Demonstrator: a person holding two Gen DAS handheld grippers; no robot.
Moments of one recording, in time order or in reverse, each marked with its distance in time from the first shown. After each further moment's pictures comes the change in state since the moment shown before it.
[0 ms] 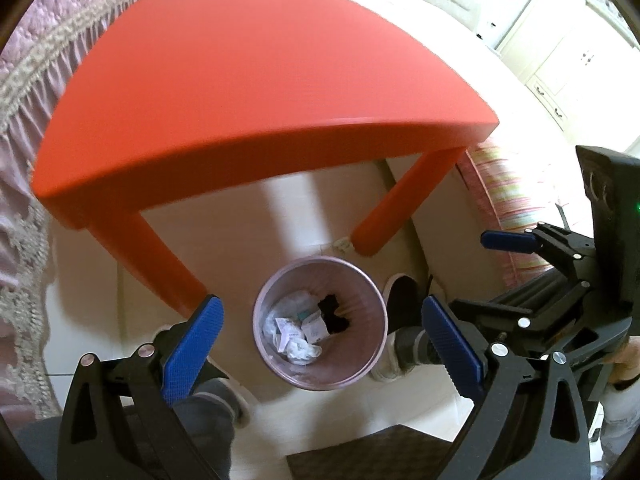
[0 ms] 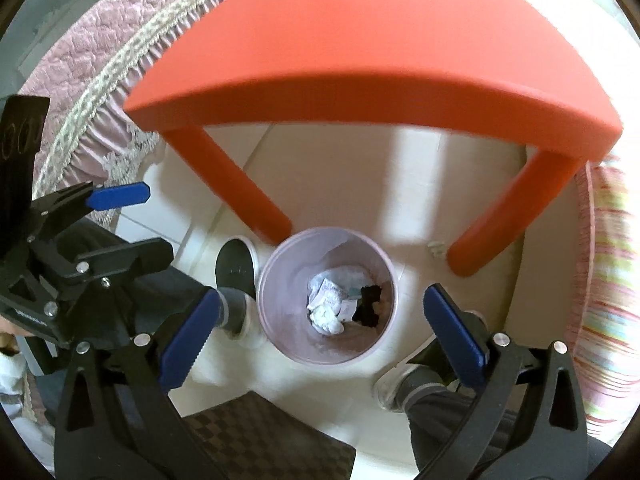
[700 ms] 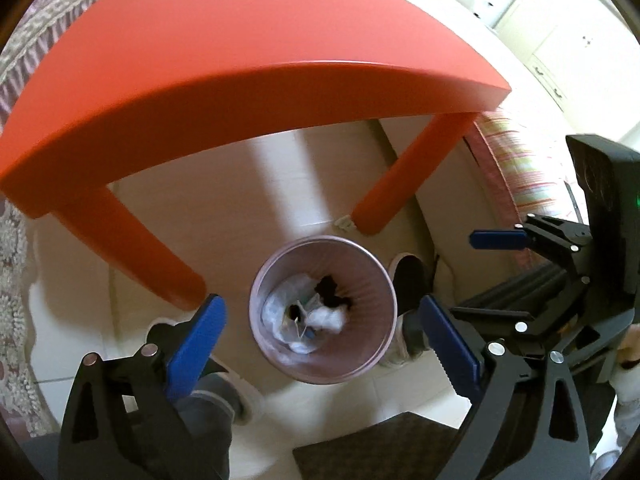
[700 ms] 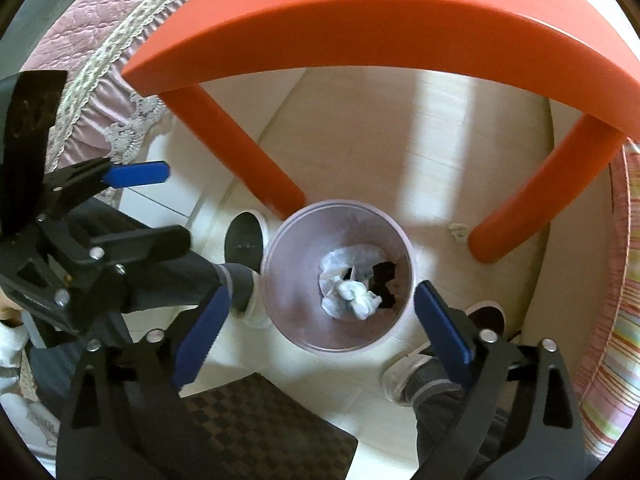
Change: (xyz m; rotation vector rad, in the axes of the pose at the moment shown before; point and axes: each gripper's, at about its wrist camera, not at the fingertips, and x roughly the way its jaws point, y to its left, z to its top) left arm 0.043 0.004 -0.009 0.019 0.091 -0.010; right arm 0.052 -0.014 -0.015 -0.025 0.119 0.083
